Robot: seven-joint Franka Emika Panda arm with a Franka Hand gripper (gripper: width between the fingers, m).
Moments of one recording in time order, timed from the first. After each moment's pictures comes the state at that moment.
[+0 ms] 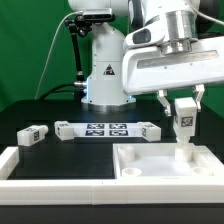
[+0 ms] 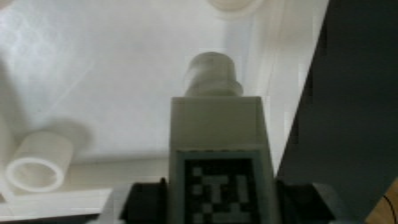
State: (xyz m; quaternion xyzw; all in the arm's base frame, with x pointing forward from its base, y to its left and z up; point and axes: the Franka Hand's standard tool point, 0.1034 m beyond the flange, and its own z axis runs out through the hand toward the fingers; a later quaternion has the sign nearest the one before) arm 0.559 0.109 0.105 -0.98 -0.02 -0.19 0.06
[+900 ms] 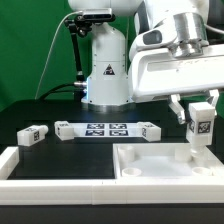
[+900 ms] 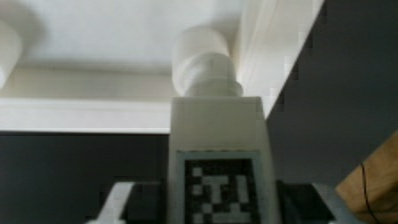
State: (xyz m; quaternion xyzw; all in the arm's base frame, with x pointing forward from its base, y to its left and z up) arm 0.598 0.115 0.101 -0.96 -0.07 -0.25 0.05
